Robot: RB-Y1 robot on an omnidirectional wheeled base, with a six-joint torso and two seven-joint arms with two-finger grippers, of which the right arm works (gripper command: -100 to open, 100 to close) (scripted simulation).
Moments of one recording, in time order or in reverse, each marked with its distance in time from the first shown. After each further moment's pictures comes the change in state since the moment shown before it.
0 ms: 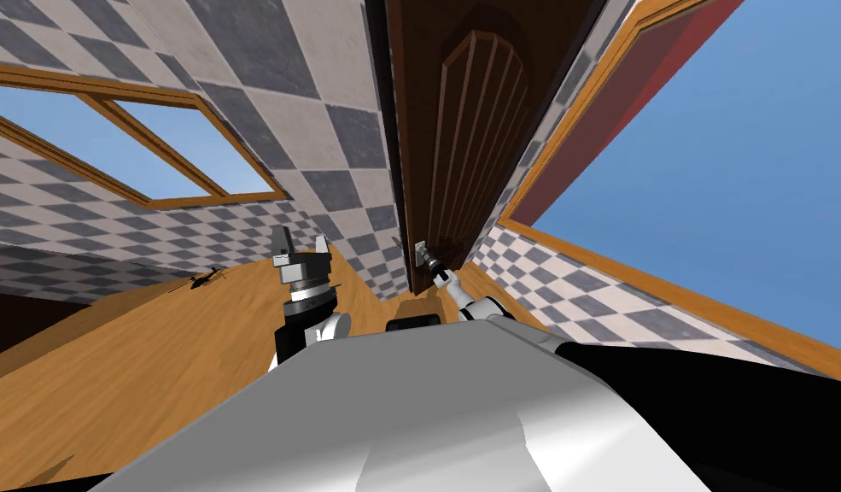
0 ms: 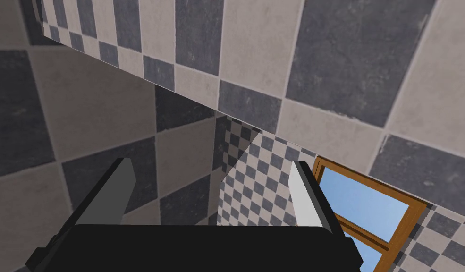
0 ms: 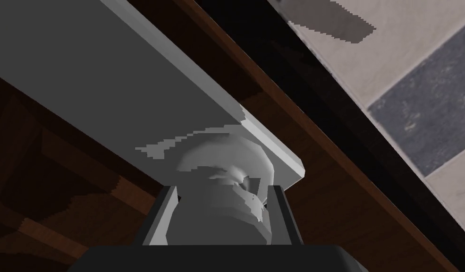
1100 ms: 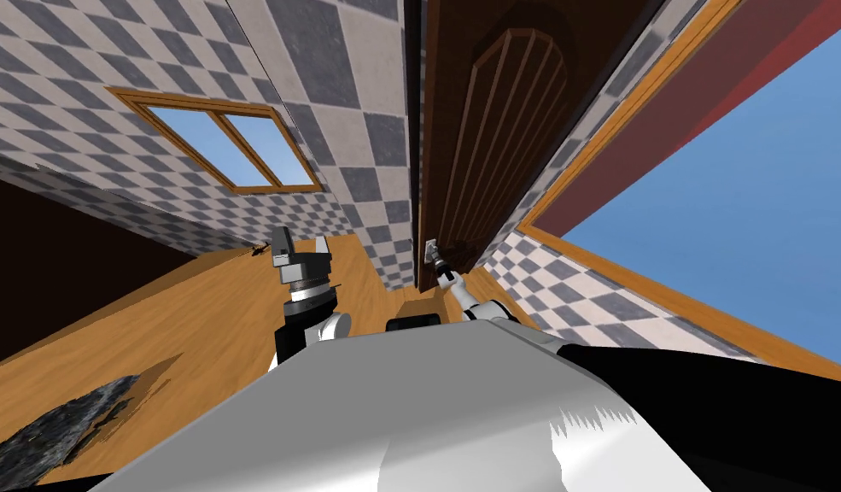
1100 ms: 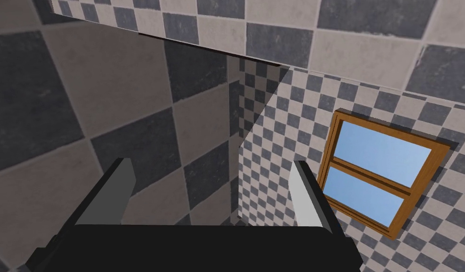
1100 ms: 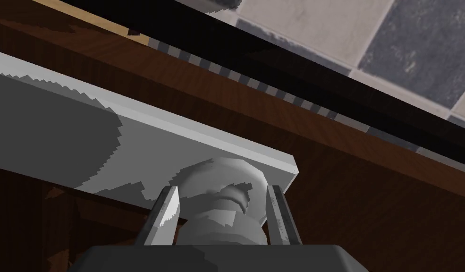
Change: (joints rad) arm 0.041 -0.029 -0.060 -0.035 -0.146 0.030 -0.255
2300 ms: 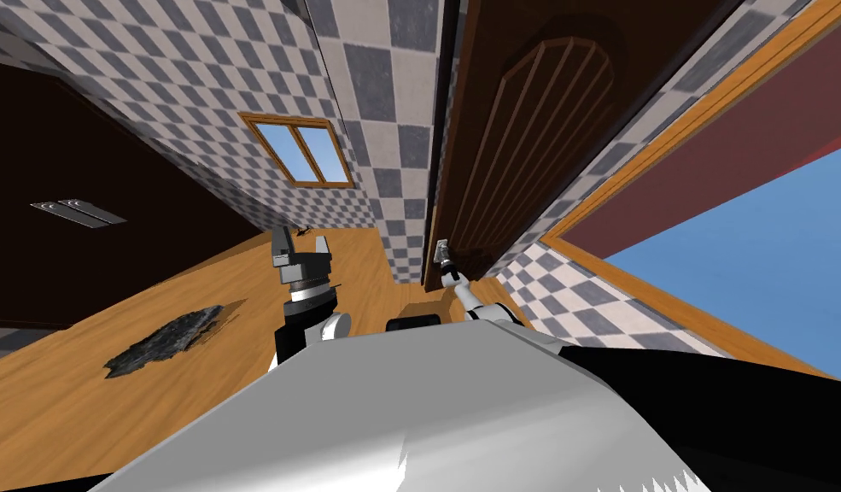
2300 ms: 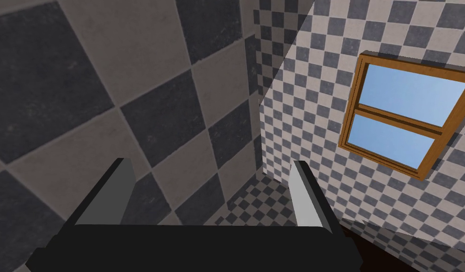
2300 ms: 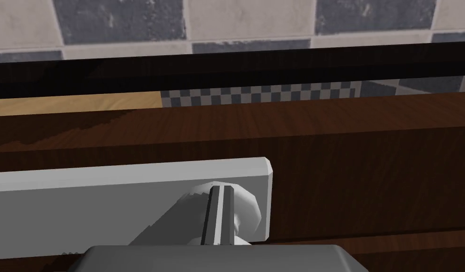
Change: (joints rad) arm 0.030 -0.019 -0.072 -0.033 -0.165 0.018 -0.280
